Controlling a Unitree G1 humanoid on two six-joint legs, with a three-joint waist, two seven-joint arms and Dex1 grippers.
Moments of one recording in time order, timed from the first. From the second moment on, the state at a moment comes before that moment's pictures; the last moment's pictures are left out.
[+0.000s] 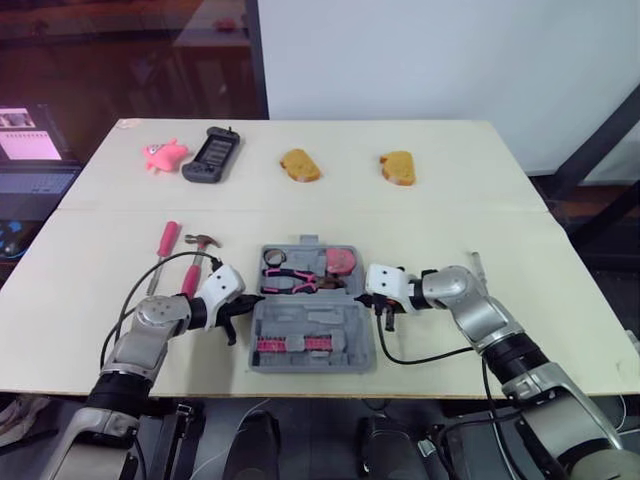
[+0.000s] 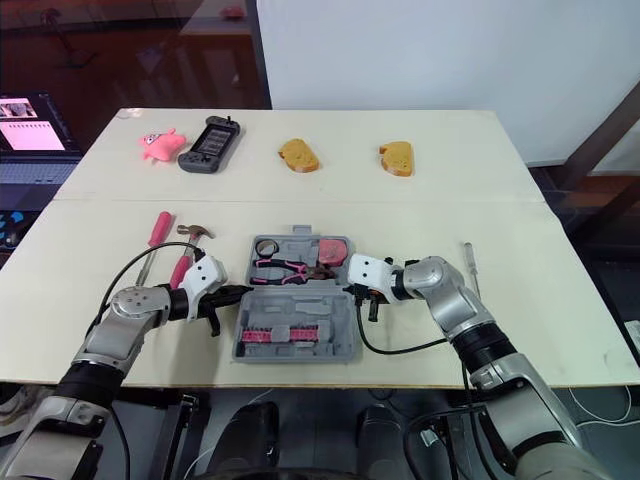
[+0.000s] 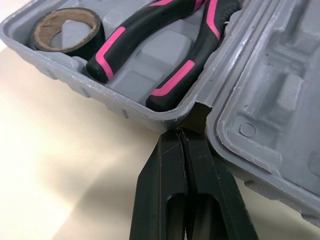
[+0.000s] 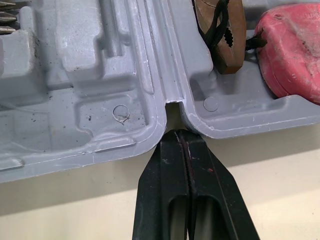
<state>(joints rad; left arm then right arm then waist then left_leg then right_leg) -0.32 0.54 -0.10 0.34 -0.06 0.08 -0.97 -0.54 -0.51 0.38 0.35 -0.14 0.14 1.03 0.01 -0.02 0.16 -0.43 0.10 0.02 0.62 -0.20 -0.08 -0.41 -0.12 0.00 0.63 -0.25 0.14</state>
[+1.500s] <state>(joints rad) -0.26 0.55 -0.08 0.28 -0.06 0.12 -0.90 -0.52 -0.47 0.38 0.30 -0.15 0.22 1.04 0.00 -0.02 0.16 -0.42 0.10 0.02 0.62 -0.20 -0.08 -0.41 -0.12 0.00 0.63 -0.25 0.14</state>
